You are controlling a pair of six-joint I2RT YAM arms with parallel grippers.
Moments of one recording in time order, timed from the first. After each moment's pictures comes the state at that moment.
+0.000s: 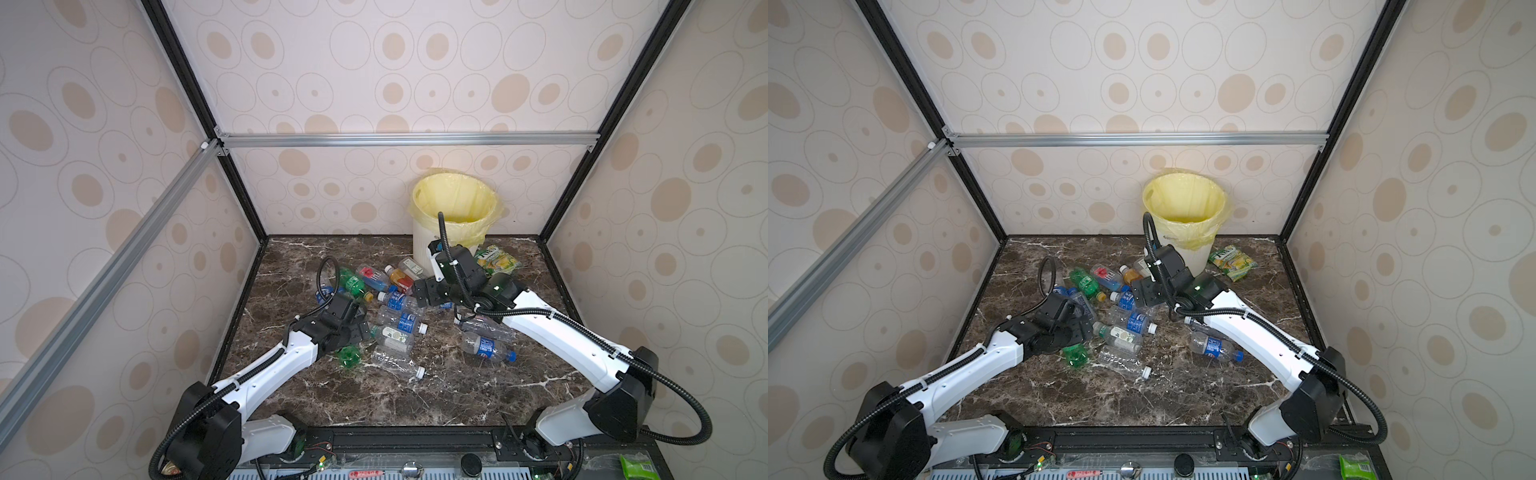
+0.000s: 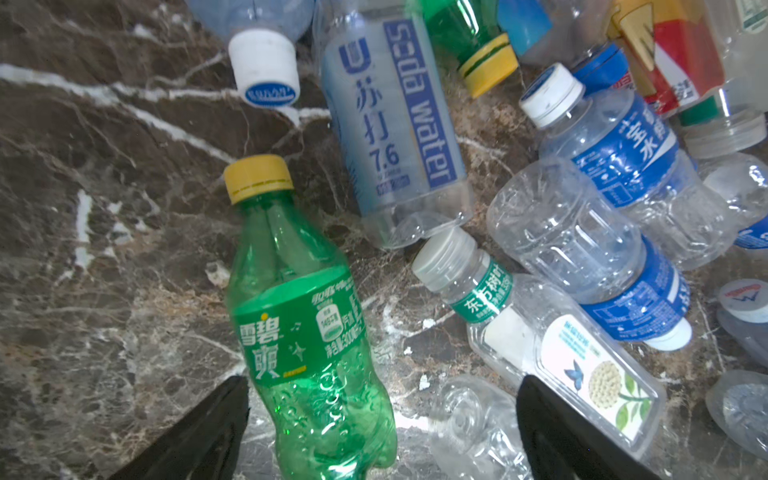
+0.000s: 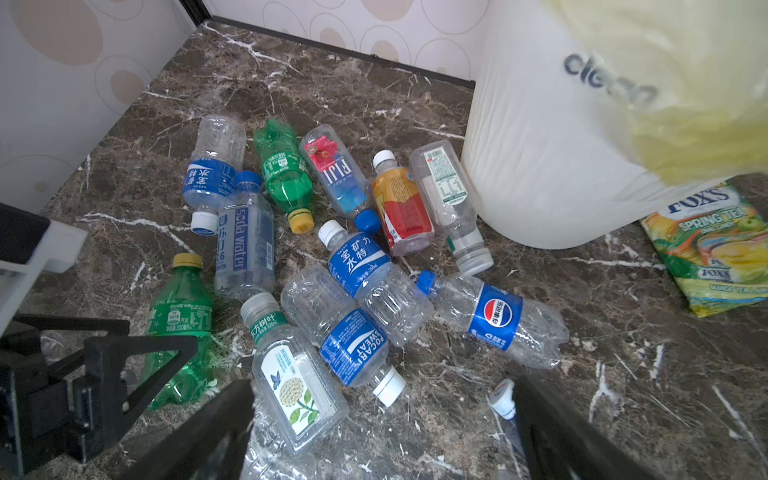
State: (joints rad) left arm -0.52 1.20 0.76 -0.61 -0.14 -0.81; right arm 0.75 1.47 1.40 -0.68 0.20 0.30
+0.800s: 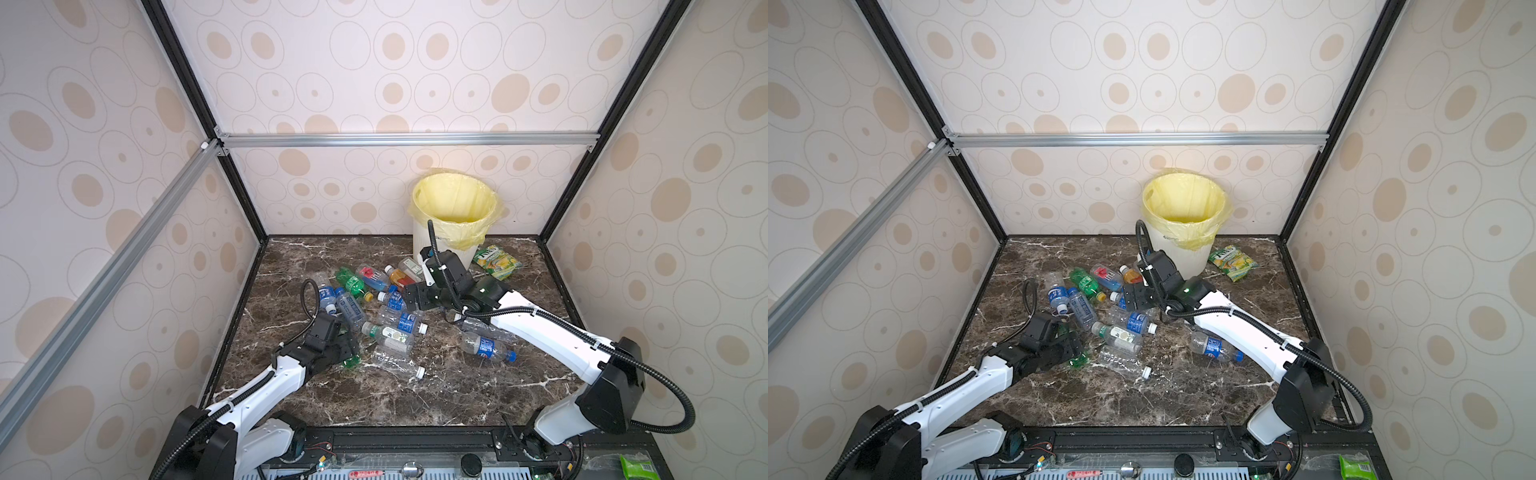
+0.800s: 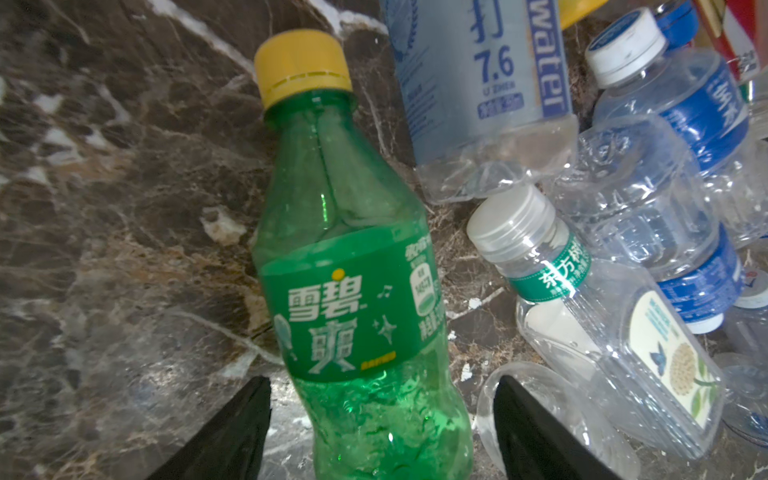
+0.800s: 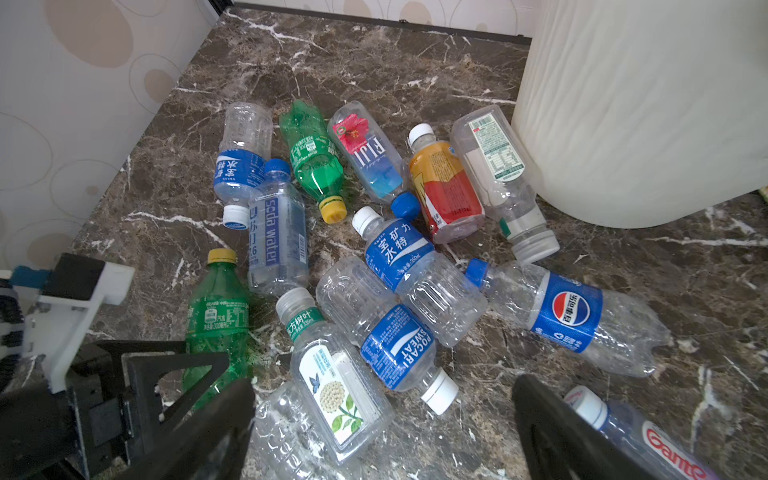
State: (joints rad) left arm -0.43 1.09 0.49 -0.39 -0.01 -0.82; right arm 0.77 1.52 1.37 -0.59 0.12 0.40
